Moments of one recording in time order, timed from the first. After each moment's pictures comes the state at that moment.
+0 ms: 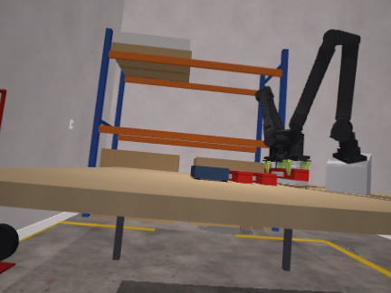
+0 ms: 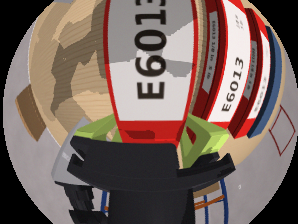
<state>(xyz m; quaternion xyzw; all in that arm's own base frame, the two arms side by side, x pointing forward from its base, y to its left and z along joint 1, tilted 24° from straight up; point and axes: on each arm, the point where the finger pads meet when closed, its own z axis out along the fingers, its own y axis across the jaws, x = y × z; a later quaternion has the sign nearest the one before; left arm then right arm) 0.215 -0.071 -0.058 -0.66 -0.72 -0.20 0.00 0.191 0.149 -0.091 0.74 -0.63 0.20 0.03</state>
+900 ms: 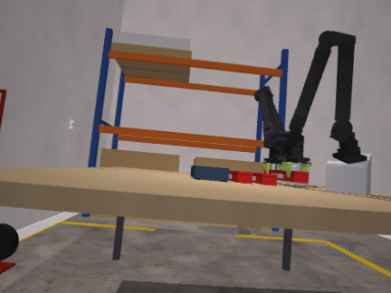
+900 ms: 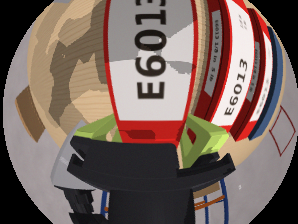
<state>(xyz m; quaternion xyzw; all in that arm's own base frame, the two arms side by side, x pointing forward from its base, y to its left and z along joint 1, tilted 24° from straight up) 0.218 -0.068 -0.067 -0.66 -0.72 -0.21 0.00 0.194 0.146 -0.100 0.75 -0.63 0.20 0.03</state>
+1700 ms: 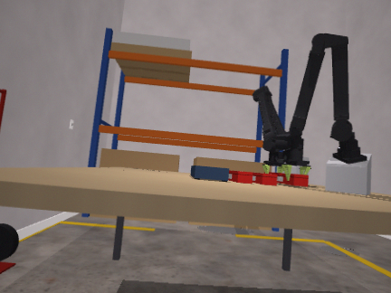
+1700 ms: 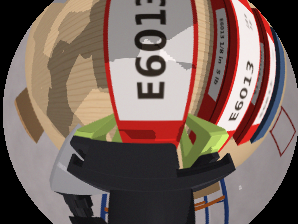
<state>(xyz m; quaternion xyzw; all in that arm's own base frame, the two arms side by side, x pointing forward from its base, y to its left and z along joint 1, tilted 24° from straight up) 0.223 -0.064 -0.080 -0.66 -0.72 -0.21 0.00 0.199 0.142 -0.113 0.74 -0.64 0.20 0.03</state>
